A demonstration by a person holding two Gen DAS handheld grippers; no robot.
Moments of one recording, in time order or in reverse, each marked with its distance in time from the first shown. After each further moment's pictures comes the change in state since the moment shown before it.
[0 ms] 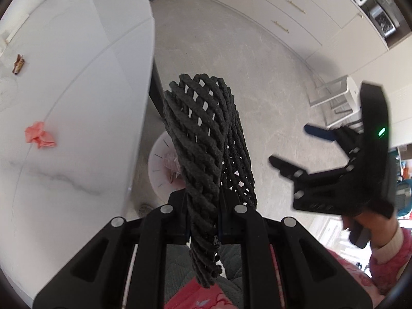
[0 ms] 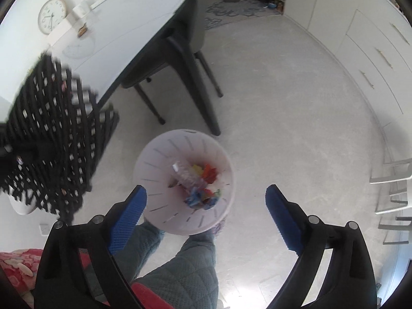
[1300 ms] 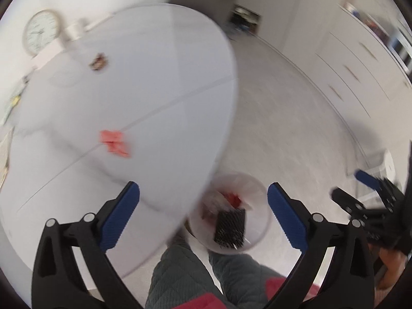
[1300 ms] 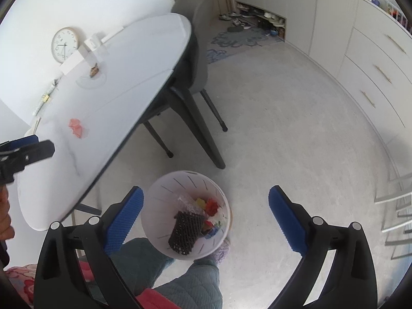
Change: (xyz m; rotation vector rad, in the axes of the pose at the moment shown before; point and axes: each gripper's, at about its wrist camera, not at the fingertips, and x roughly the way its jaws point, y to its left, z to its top) left arm -0.075 0.052 -0.003 -0.364 -0.281 0.276; right arm -0.057 -0.031 0.028 -0.015 -0.174 0.089
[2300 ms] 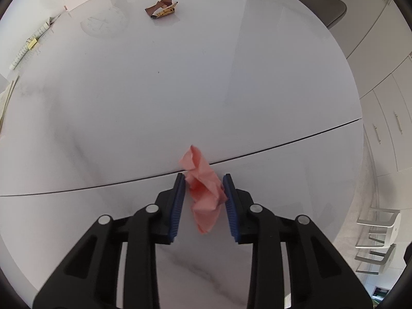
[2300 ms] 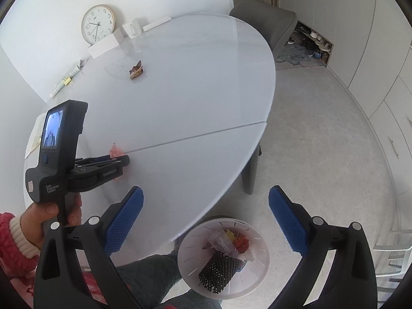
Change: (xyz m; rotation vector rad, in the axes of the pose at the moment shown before) left arm 0.149 0.129 0.066 -0.243 0.127 0.071; right arm 0.053 0.145 0.108 -0.186 0.018 0.068
